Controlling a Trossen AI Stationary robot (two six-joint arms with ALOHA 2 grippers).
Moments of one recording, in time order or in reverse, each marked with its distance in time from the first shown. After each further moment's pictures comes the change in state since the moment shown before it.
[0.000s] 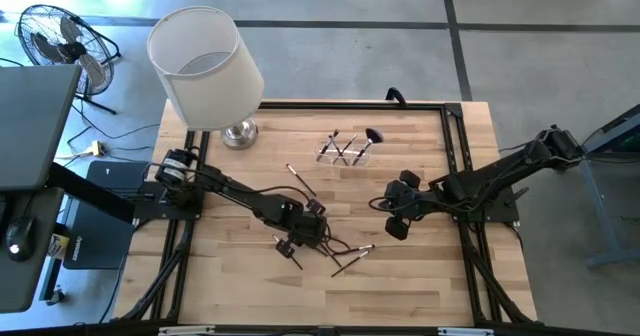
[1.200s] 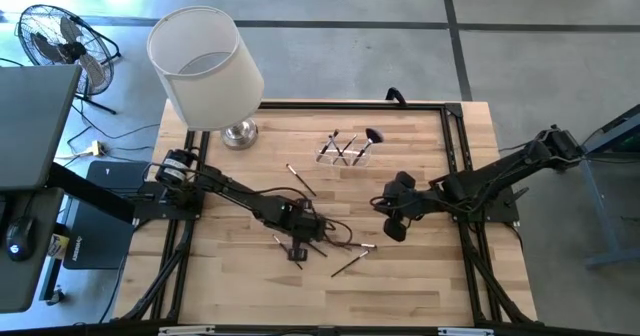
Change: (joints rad) left arm 0.004 0.023 -0.001 -0.015 -0.021 -0.632; right arm 0.000 0.000 0.000 0.093 -0.033 -0.025
